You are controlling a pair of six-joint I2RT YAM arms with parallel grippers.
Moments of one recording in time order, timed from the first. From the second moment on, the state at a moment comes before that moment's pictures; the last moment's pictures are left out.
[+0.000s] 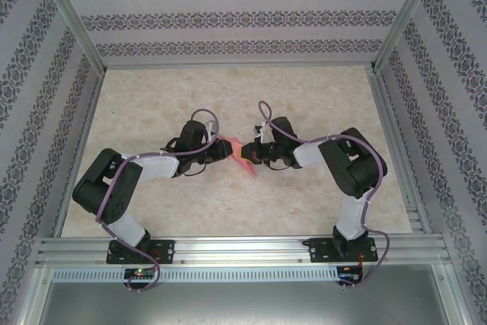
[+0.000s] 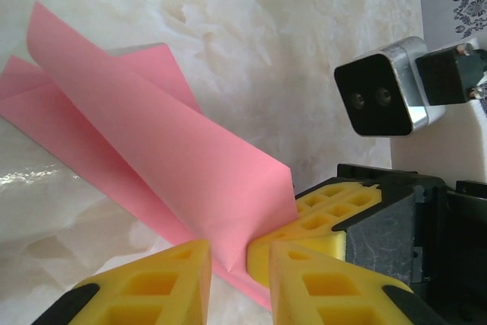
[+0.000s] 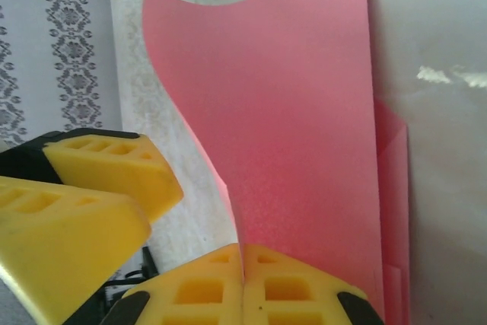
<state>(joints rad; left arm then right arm) -0.50 1.64 0.71 0.27 0.42 -0.82 0.51 1.90 0.81 0.38 -0.79 0.90</state>
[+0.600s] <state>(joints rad) -0.50 1.71 0.70 0.32 0.42 -0.82 0.49 1.98 0.81 0.52 -0.84 1.06</state>
